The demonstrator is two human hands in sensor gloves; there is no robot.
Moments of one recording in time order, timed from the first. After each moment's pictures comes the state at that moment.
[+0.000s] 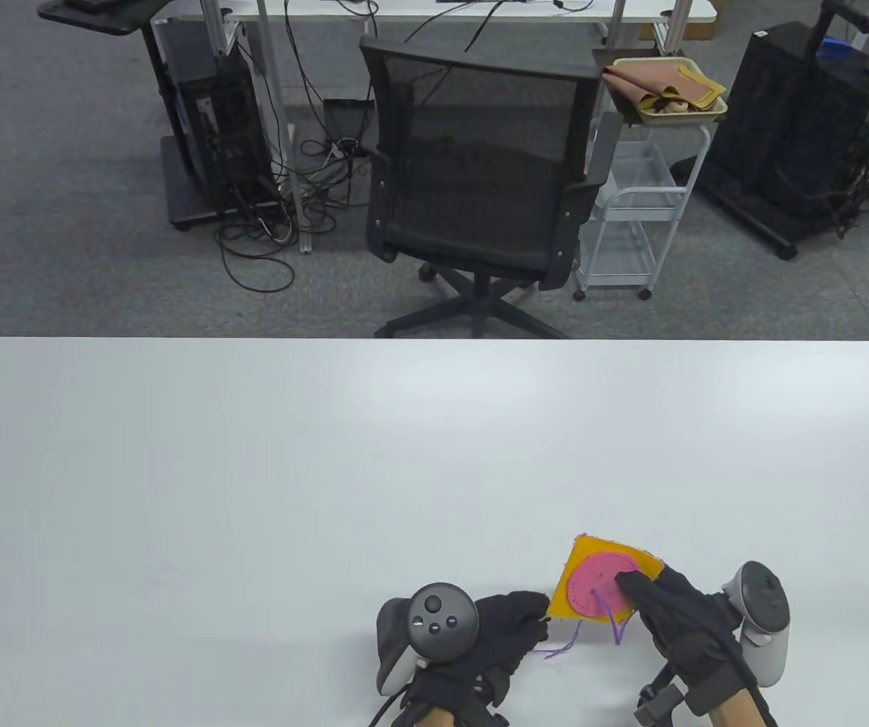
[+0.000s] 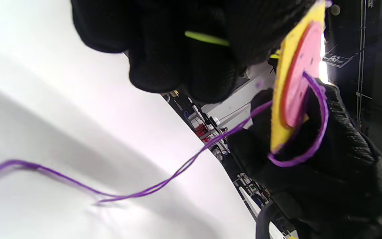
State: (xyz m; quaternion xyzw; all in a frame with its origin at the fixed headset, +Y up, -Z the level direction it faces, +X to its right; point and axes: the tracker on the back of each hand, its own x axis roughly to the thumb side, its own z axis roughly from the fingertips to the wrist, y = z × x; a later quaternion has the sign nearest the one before) left_hand -0.015 -0.721 -0.263 -0.05 -0.20 0.44 0.87; right_hand 0.269 -0.734 -0.292 0.11 0.09 0.69 0.71
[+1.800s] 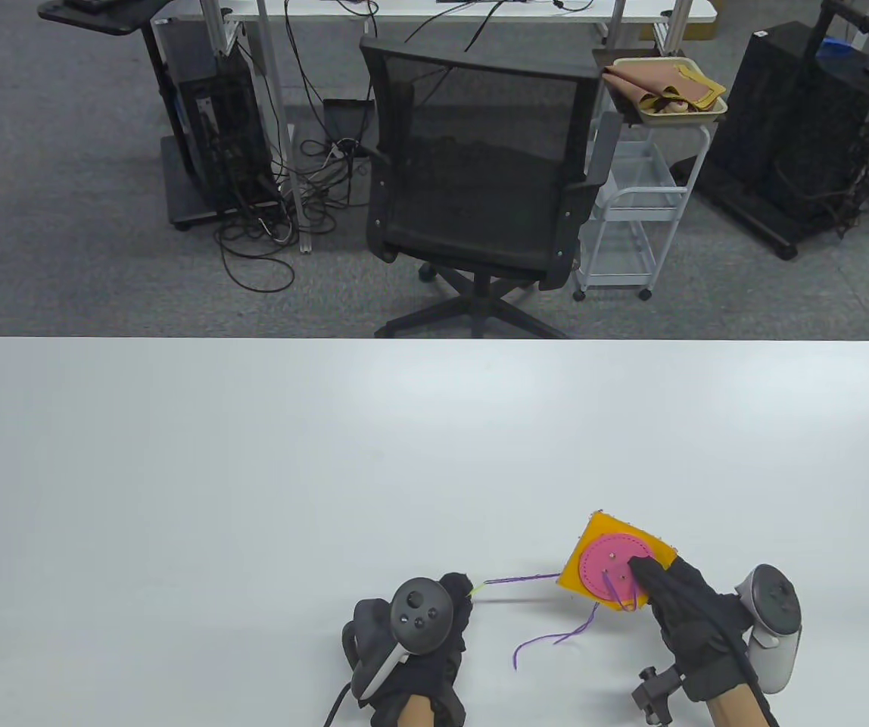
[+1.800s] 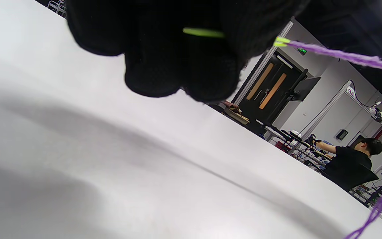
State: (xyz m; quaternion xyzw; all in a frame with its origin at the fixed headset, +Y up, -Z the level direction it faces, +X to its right) left_hand -0.055 -0.738 -0.274 -0.01 -0.06 0.27 0.96; right_hand 0.278 -0.737 -0.292 0.03 0.06 0.70 0.72
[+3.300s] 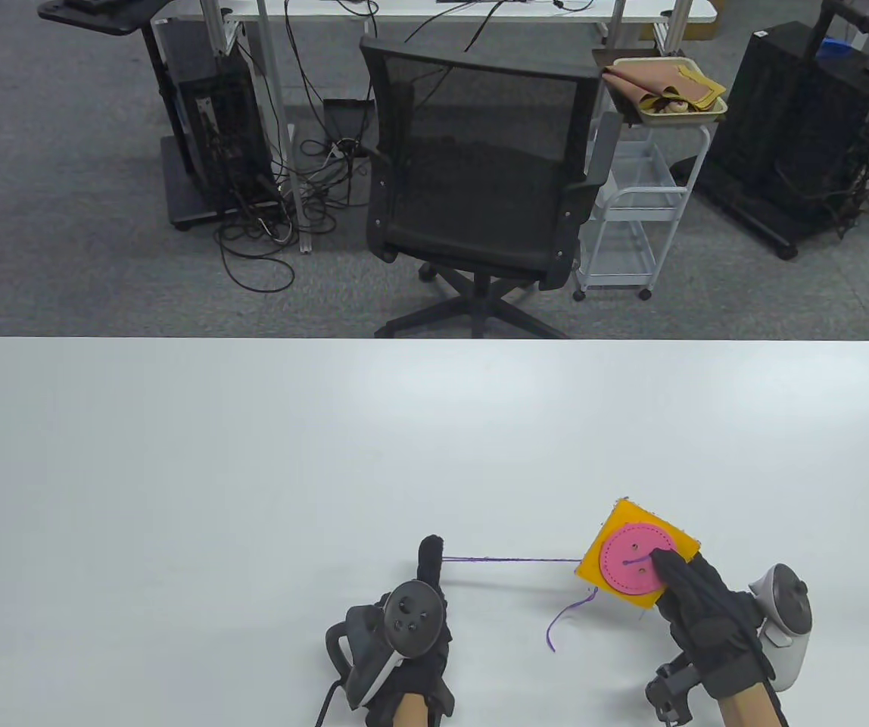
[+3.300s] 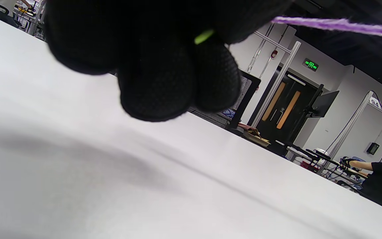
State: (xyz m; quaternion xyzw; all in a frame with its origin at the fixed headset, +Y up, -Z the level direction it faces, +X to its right) left_hand -0.067 -0.738 -0.274 0.05 -0.01 0.22 0.97; right_hand 0.286 -0.730 -0.293 0.05 0.06 0.63 0.77
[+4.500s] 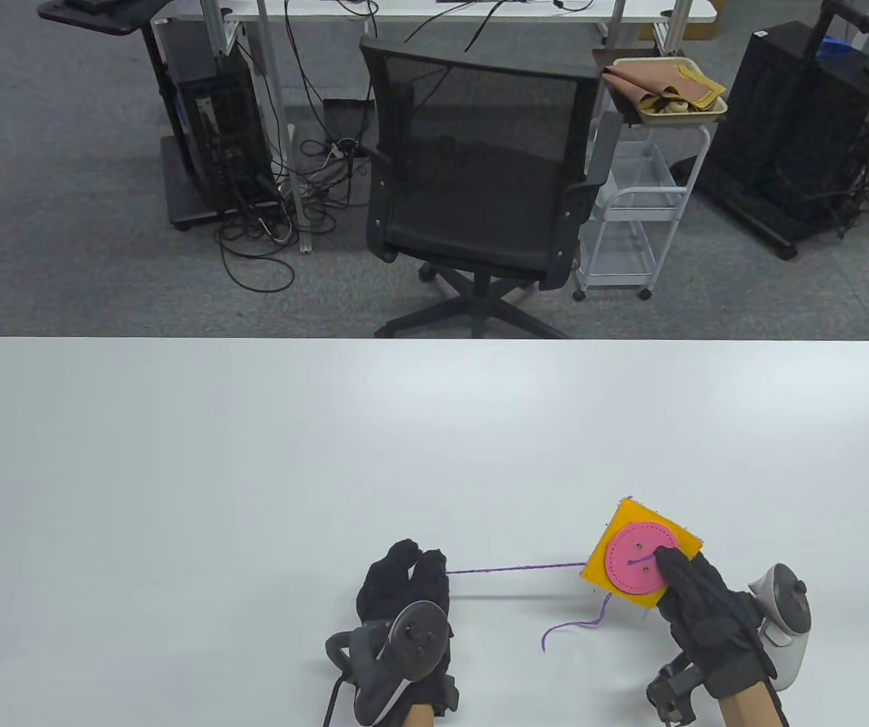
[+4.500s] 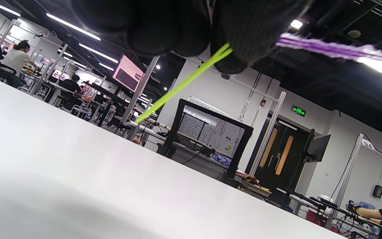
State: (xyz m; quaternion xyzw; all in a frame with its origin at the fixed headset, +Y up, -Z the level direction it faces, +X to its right) left_hand -0.064 -0.722 -0.259 0.19 0.01 0.21 0.96; right_hand 0.285 -0.731 -0.292 0.05 0.07 0.62 0.78
